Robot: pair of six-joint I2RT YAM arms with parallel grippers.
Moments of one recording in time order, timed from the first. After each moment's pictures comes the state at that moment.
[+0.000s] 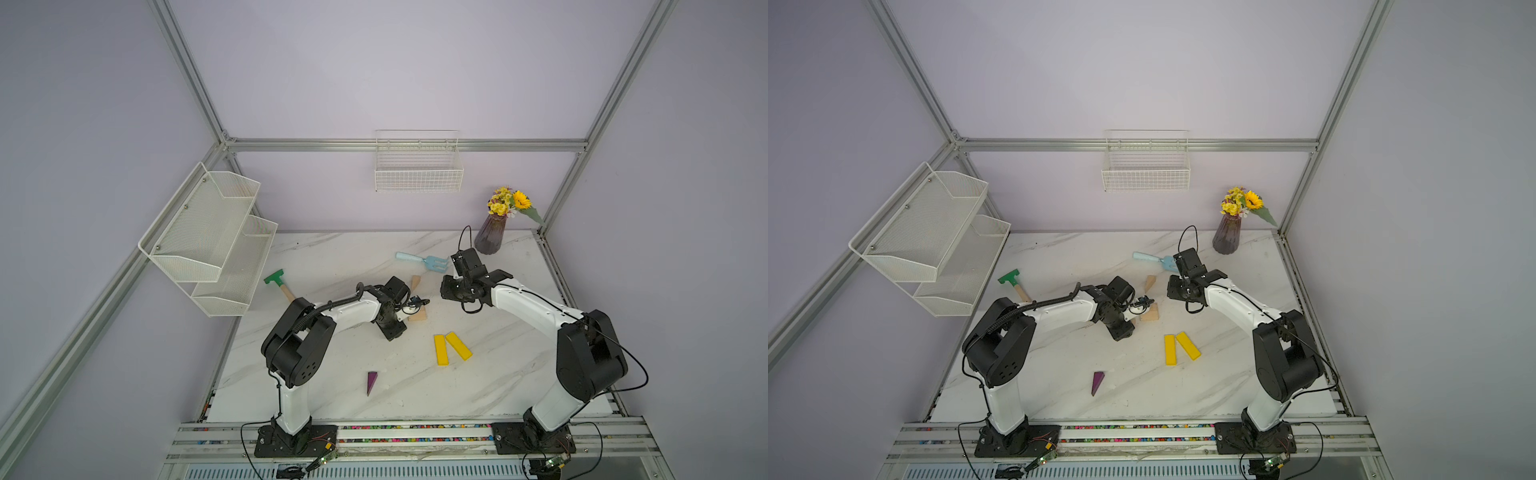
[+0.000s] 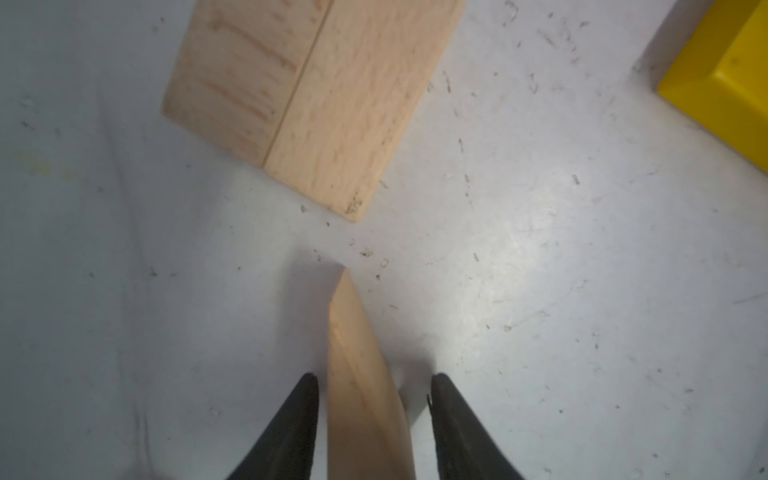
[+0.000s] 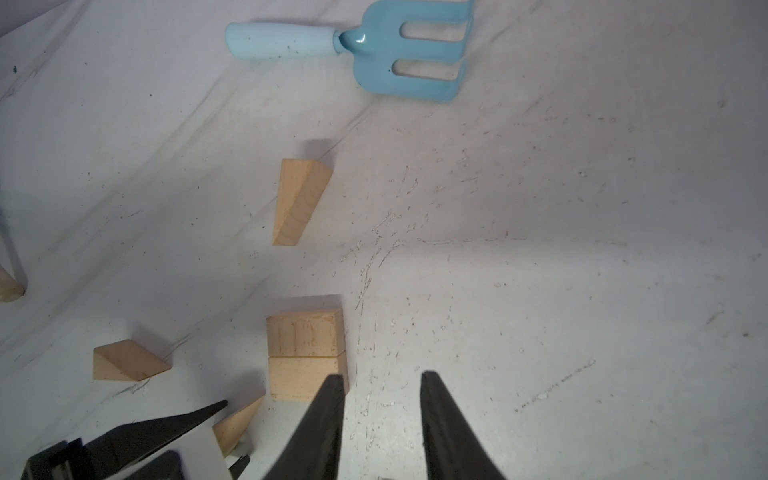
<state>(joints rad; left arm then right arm) -0.66 1.88 1.23 -0.62 0.06 0.32 0.43 1.67 1.21 -0.48 0.00 0.55</state>
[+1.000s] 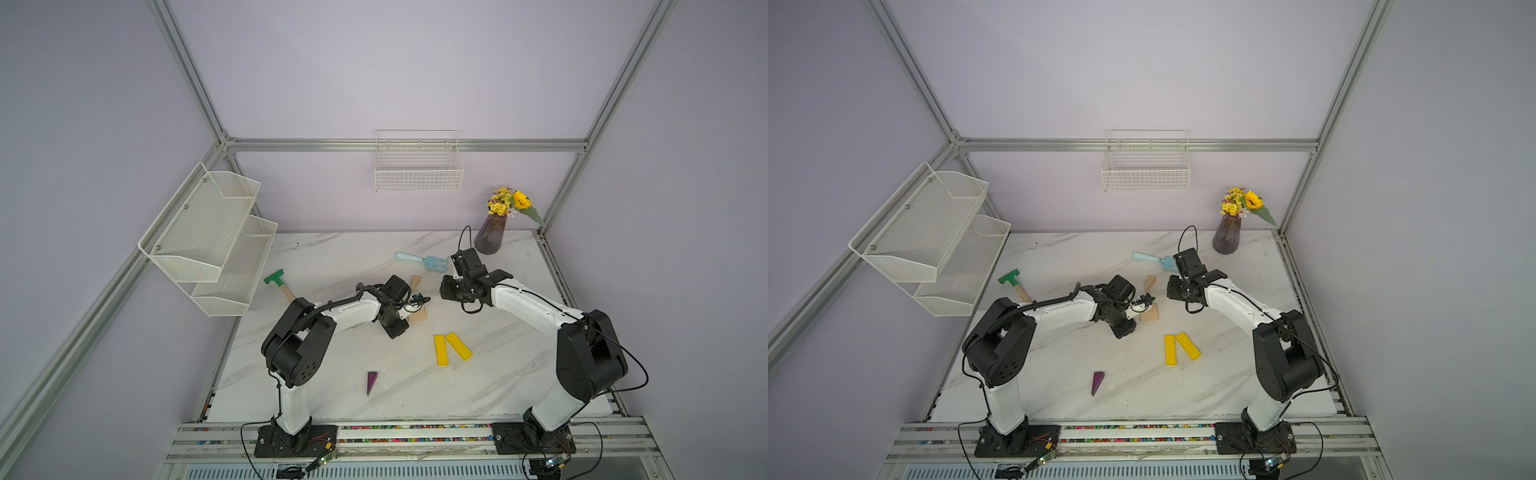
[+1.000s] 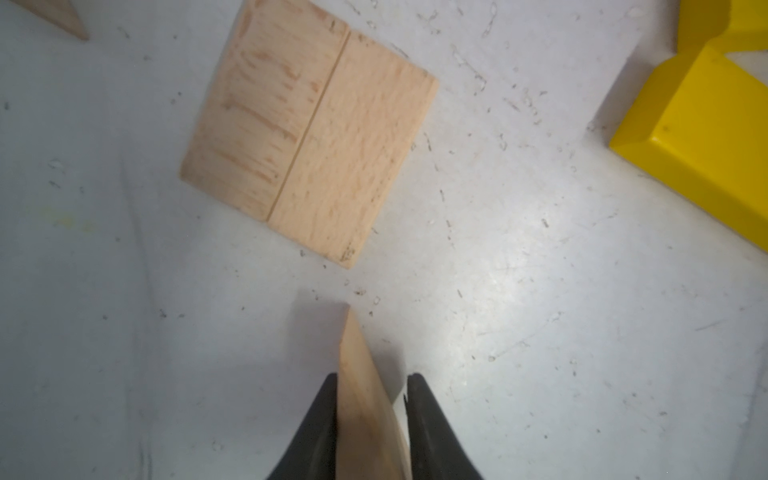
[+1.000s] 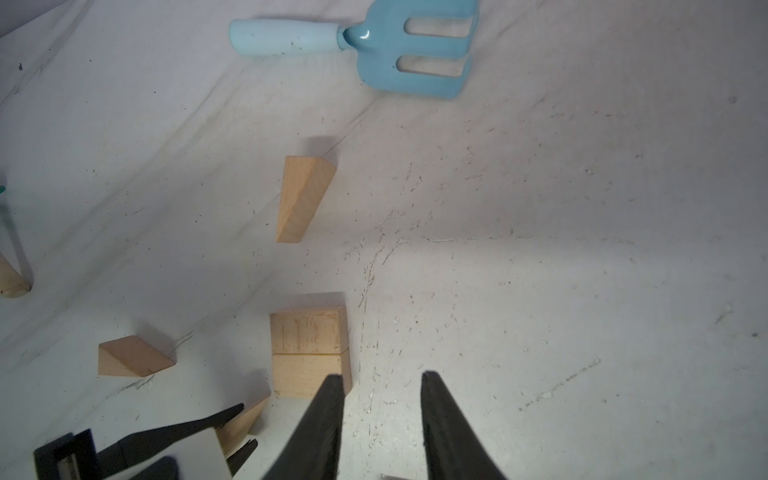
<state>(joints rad) -0.66 1.88 1.22 -0.56 0.10 0.32 0.43 1.67 1.21 -0.48 -0.01 0.56</state>
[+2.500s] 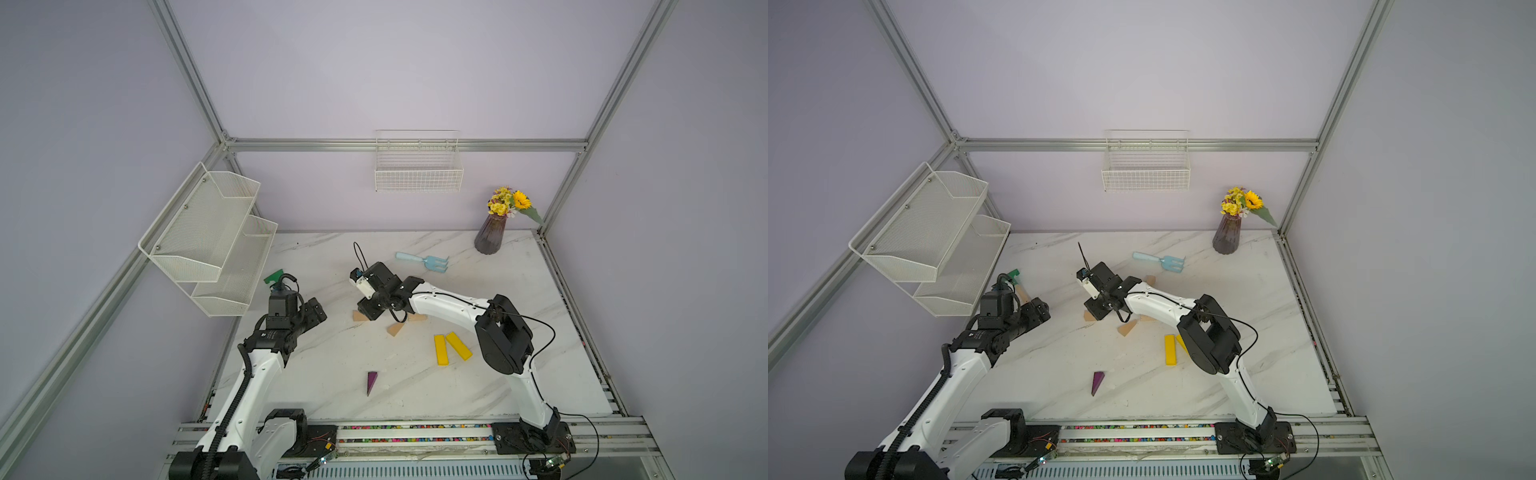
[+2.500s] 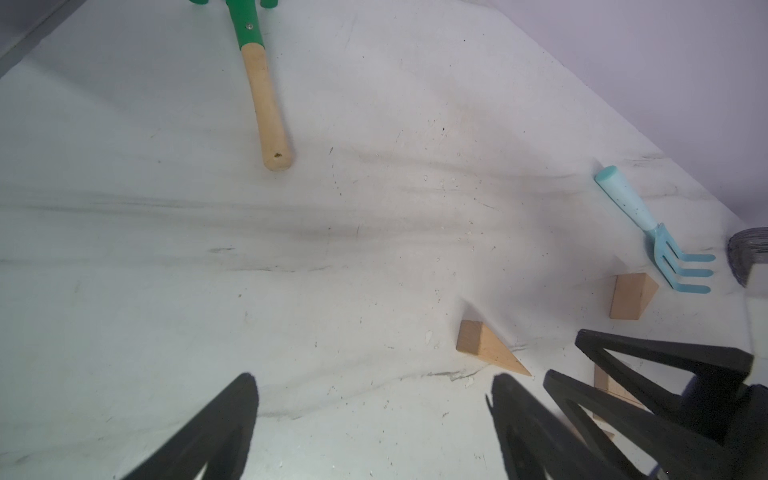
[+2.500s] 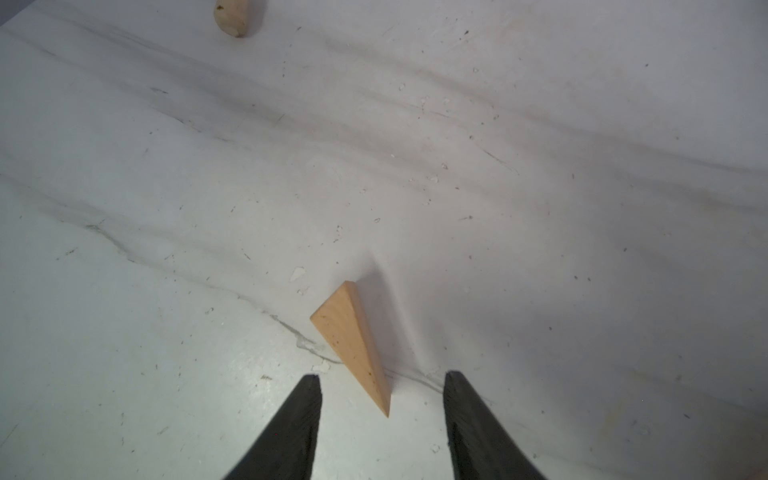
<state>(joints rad) 0.00 0.97 0.68 -0.48 -0.02 -0.55 0.87 2.19 1.76 -0.46 -0.07 0.03</state>
